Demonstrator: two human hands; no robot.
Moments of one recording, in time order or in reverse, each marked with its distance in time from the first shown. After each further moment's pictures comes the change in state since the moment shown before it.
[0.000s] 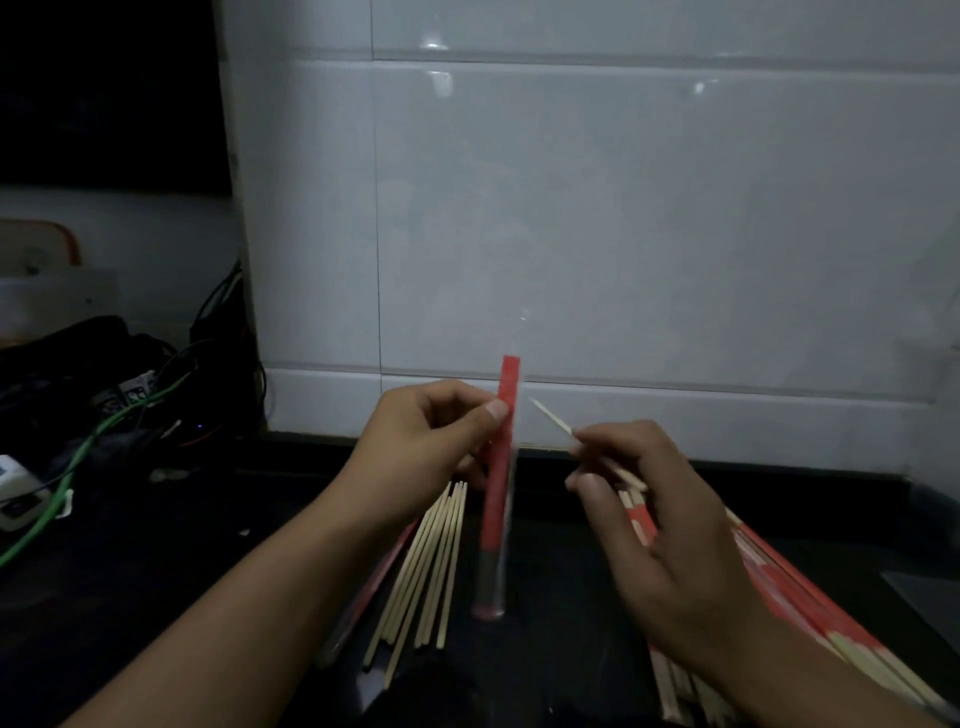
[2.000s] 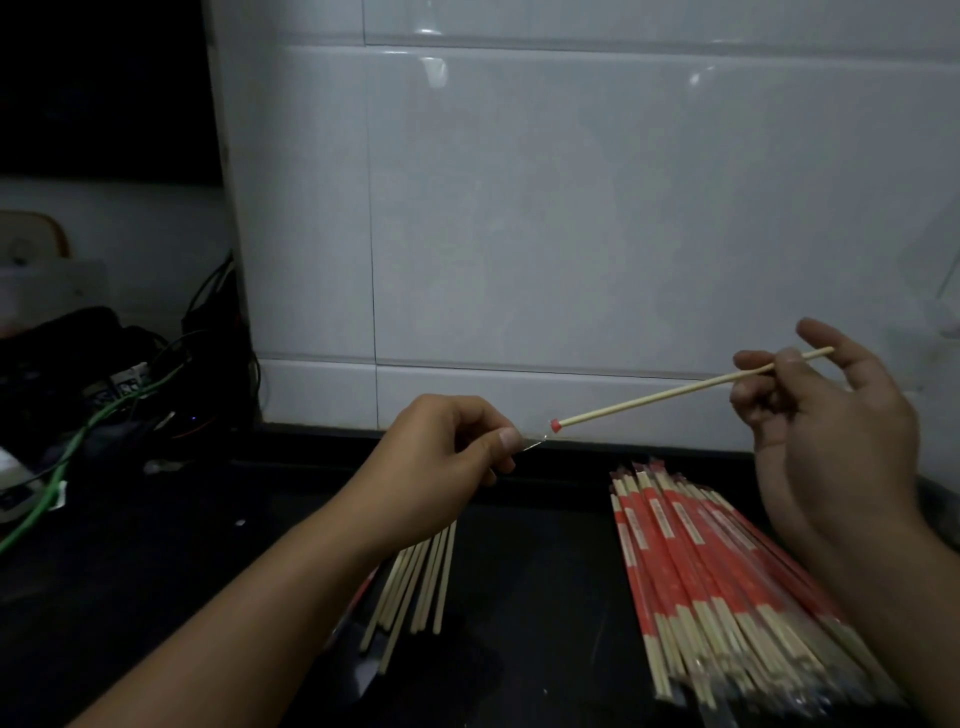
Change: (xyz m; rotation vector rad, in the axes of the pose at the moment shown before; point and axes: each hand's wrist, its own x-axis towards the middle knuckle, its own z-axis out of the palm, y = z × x) left_hand 0.000 -0.017 0.000 0.442 -0.130 0.084; right_hand 0.043 0.025 -0.064 0.605 0.683 0.579
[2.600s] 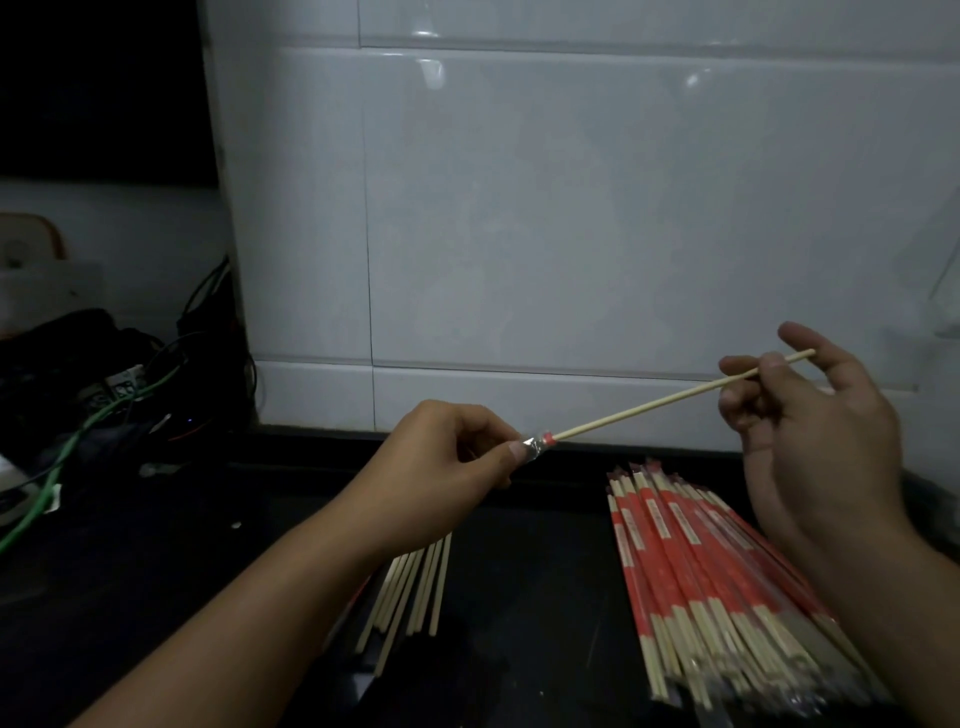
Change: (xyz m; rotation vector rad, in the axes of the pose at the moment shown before) left_hand -0.003 0.003 0.001 -0.016 -0.044 -0.015; right_hand -0.005 0.000 0.001 -0.023 -0.014 0.030
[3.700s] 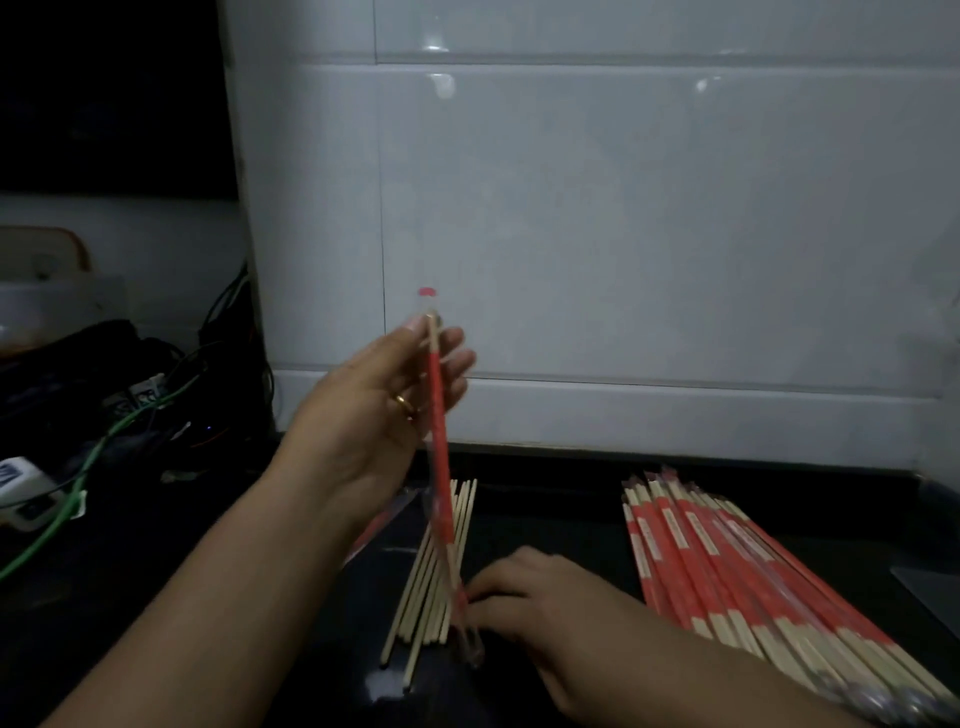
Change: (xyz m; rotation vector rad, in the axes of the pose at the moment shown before) left_hand 0.004 0.030 -0.035 -1.017 0.367 -0.170; right_hand -0.083 0.071 0.029 -1.094 -1.548 -0.454
